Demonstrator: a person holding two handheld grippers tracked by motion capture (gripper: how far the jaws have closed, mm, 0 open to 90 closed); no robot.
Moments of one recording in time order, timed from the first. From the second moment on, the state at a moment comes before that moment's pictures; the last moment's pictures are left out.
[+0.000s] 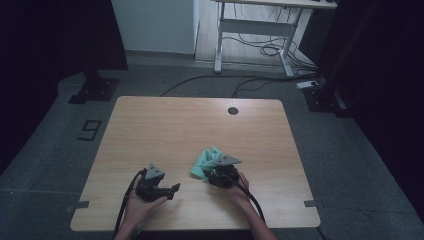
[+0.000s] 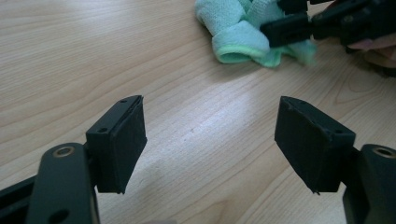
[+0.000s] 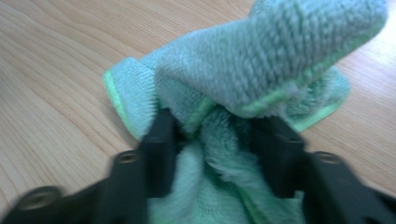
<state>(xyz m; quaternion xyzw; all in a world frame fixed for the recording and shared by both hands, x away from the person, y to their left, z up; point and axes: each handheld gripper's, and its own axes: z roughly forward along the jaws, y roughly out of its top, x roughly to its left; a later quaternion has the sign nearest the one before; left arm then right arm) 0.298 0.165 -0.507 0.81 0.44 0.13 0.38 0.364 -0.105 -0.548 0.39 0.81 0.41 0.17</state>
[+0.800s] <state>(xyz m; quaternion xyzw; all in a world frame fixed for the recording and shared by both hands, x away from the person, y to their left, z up) 0.293 0.148 -0.504 0.80 0.41 0.13 0.42 0.338 -0.109 -0.513 0.35 0.78 0.50 0.14</state>
